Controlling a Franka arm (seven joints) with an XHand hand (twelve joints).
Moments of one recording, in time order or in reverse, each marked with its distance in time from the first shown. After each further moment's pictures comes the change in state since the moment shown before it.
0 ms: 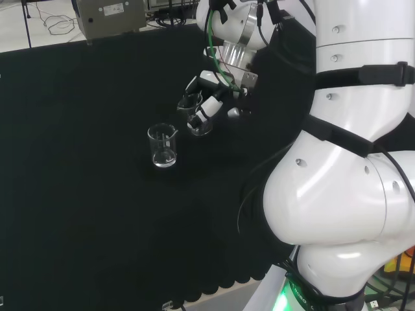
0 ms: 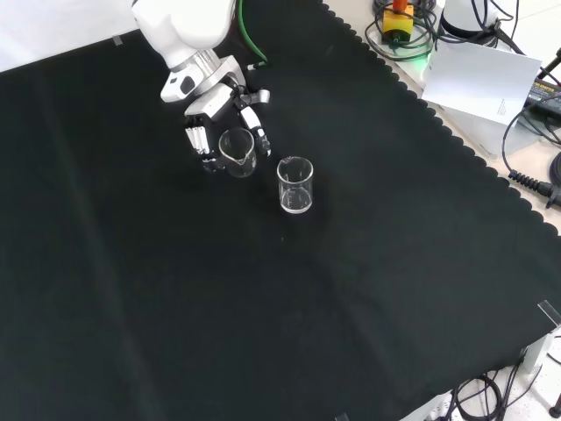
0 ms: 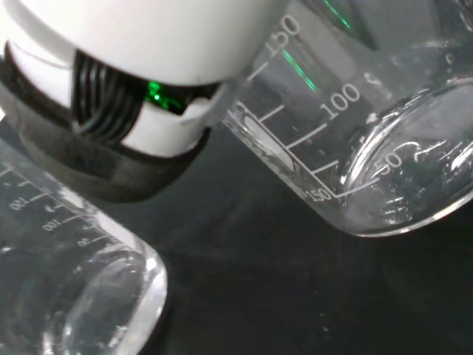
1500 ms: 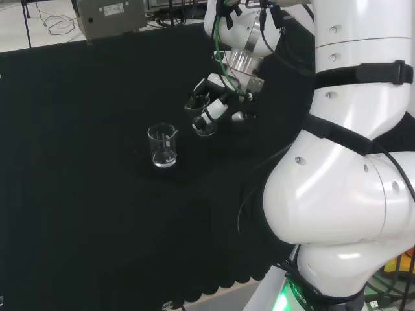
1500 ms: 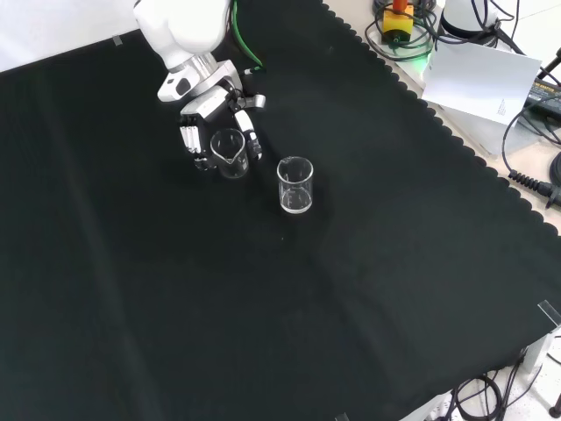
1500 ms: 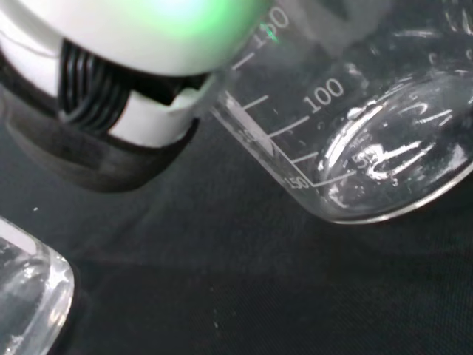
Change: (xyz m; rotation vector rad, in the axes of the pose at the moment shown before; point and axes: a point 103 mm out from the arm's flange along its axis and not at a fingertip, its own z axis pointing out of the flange) arm -0.028 -0.004 0.005 -0.043 -0.017 0.054
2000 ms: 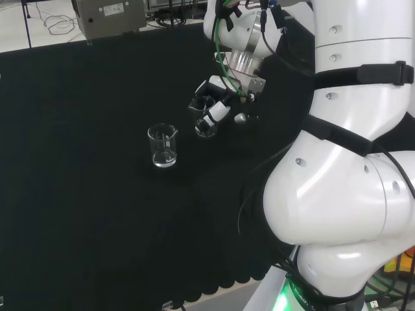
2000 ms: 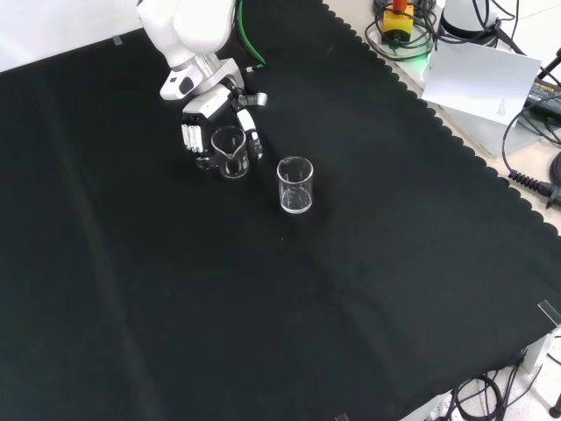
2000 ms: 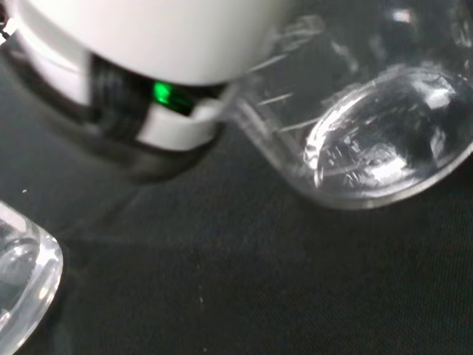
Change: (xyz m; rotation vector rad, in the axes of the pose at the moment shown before) arm -0.001 -0.007 -0.001 0.015 -0.033 0.004
